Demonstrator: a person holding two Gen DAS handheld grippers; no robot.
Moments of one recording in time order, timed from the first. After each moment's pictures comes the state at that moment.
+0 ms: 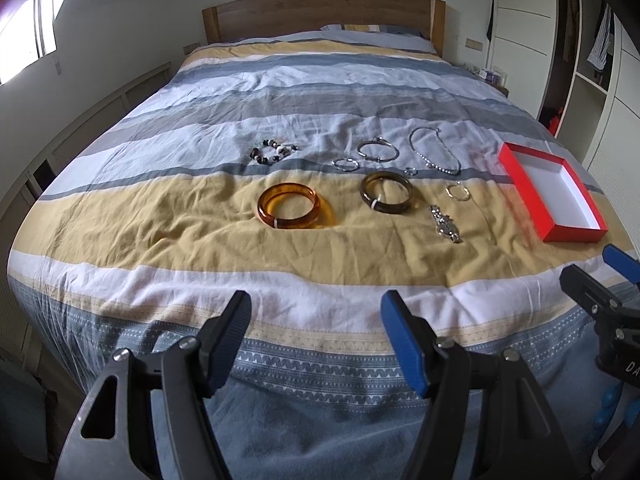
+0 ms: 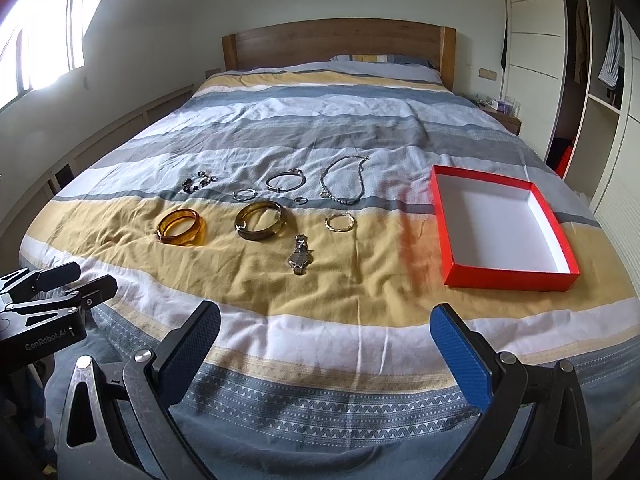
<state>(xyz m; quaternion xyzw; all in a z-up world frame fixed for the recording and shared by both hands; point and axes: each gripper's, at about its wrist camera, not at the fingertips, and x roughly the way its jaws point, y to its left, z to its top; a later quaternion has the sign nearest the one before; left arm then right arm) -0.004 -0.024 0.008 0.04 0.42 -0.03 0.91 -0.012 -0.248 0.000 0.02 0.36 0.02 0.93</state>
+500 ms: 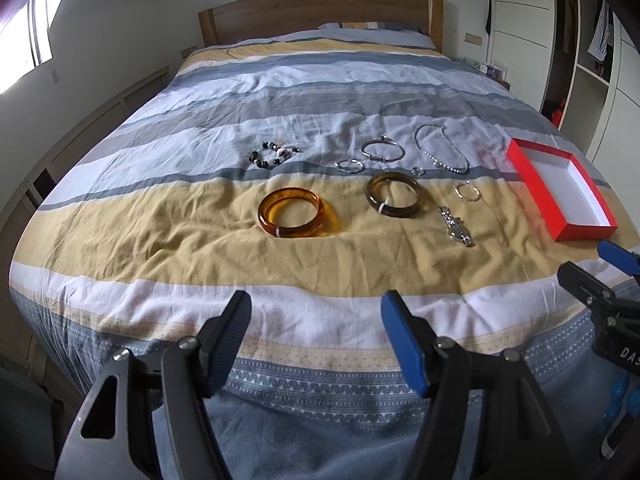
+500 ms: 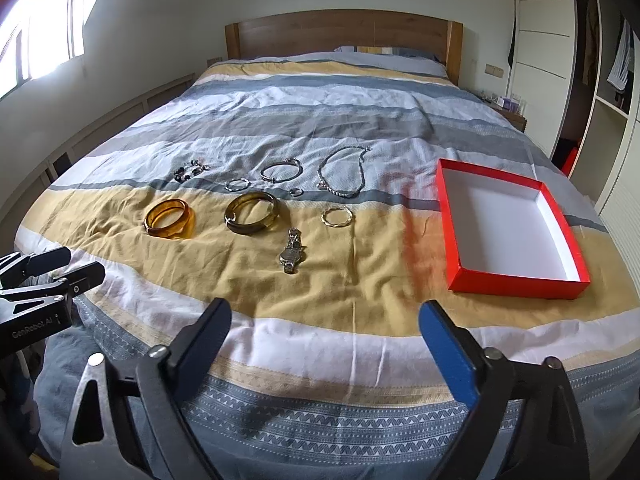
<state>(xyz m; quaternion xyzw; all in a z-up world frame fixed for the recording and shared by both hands) 0.016 -0.023 0.000 0.06 0.41 -0.03 0.91 0.009 -0.253 -0.019 0.01 0.38 0.02 0.92</state>
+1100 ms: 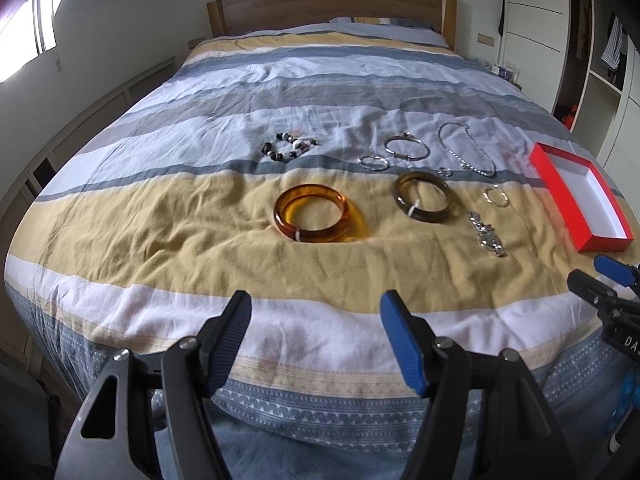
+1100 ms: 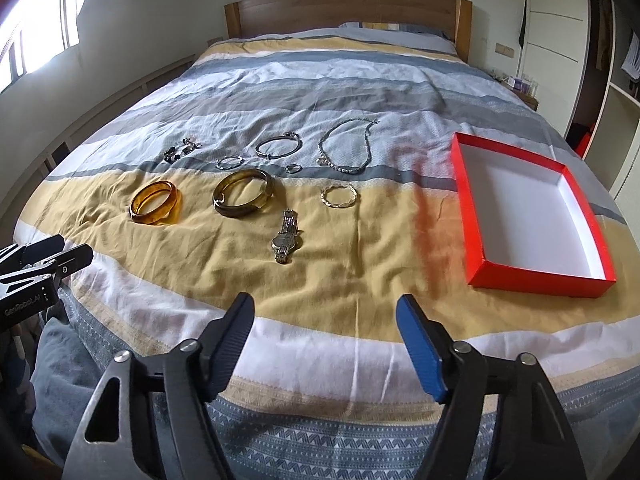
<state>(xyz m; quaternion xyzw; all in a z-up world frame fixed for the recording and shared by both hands) 0.045 -0.001 -0.019 0.05 0.42 -0.02 0.90 0.042 -0.257 -0.043 0.02 0.42 0.04 0.91</state>
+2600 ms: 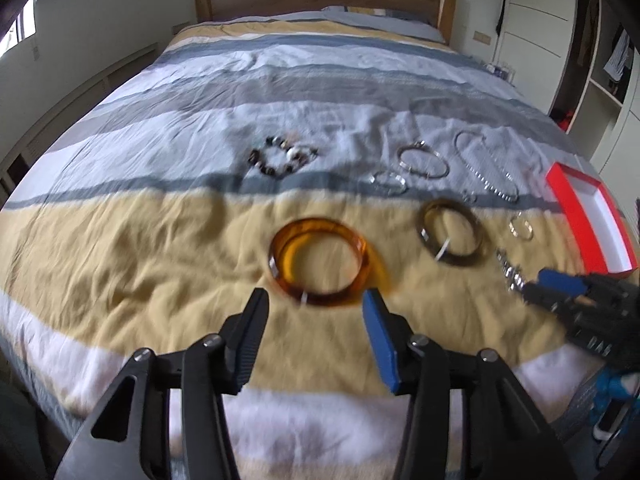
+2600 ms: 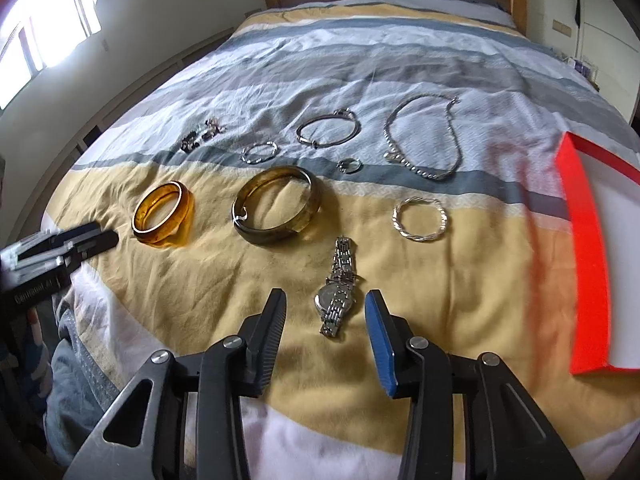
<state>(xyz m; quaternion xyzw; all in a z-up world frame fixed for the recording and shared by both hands) 0.128 0.015 -0.033 0.03 0.44 -0.06 0.89 0.138 -0.227 -0.082 0.04 0.47 0.13 0.87</state>
